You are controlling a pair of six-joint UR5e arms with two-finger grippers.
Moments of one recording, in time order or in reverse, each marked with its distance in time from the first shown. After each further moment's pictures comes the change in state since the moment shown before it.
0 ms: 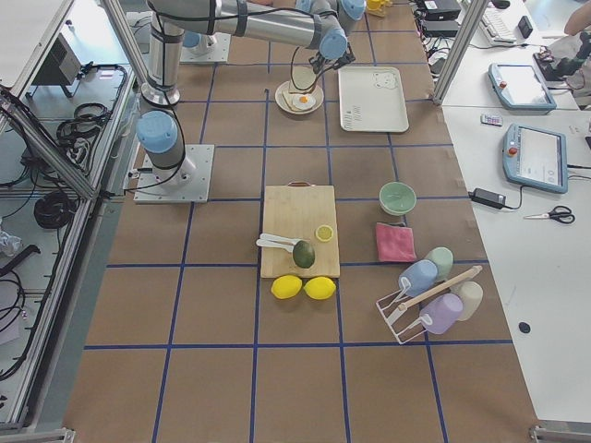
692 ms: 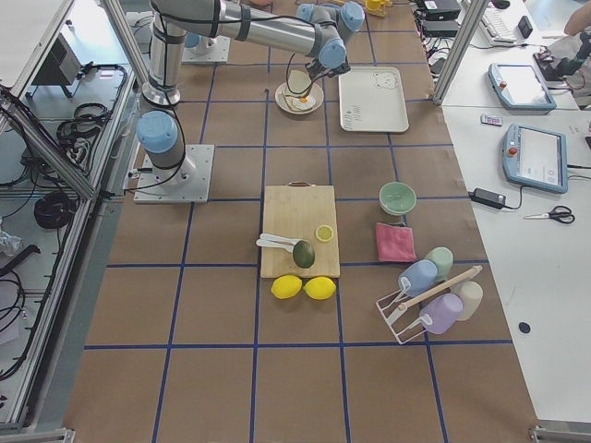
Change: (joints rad) left arm 0.000 0.000 0.000 0.000 0.001 0.000; right arm -0.010 0.012 0.029 0.005 0.008 0.036
